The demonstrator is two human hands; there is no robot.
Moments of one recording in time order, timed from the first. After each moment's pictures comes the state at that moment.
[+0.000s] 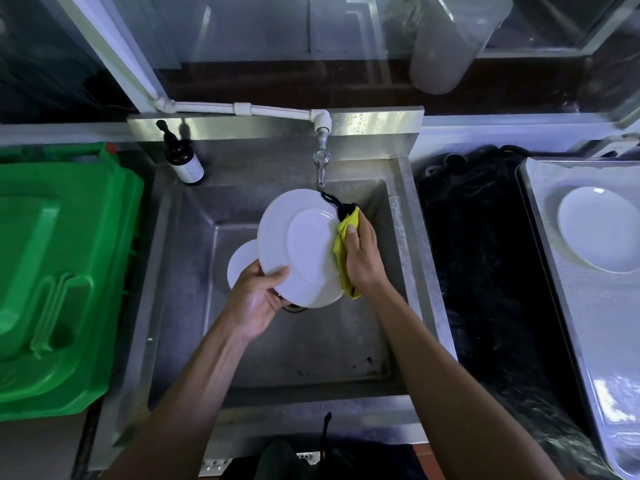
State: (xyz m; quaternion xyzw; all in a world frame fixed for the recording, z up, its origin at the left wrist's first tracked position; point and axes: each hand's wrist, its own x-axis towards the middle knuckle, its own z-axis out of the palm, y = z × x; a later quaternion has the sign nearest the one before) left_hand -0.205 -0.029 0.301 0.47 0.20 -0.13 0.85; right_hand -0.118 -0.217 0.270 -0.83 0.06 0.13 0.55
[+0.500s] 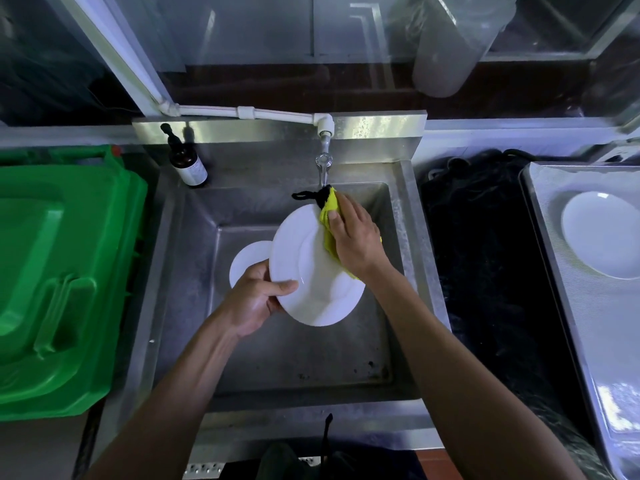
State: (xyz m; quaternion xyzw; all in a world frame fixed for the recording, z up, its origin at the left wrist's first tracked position) left_hand -0.198 -0.018 0.306 0.54 0.18 -0.22 0.79; right_hand -0.091 -0.205 0.304 -0.90 -0.10 0.07 0.42
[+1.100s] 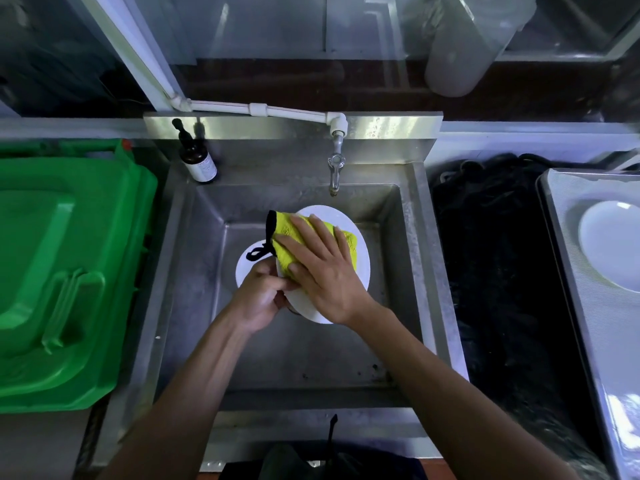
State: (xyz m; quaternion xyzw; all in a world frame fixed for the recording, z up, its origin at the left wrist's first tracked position) left_hand -0.188 -0.020 0.297 0.53 0.20 -0.17 0.80; right_hand -0.143 -0.173 0.300 -0.88 -0.34 0.04 0.32
